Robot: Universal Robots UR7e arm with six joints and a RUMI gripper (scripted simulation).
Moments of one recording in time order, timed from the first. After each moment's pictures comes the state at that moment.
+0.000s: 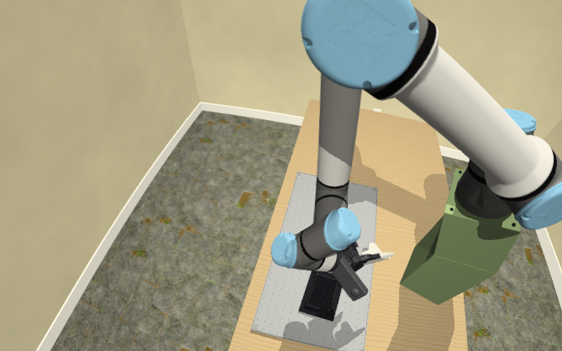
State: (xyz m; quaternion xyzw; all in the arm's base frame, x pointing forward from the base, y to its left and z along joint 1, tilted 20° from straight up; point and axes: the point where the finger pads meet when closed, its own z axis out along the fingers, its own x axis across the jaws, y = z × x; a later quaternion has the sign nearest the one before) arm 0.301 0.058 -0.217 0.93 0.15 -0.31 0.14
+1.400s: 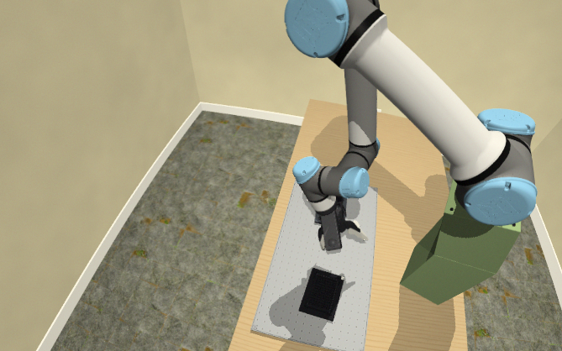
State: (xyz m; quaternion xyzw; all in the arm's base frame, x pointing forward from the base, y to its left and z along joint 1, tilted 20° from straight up) arm 0.392 -0.052 -0.245 0.99 0.04 -0.10 0.00
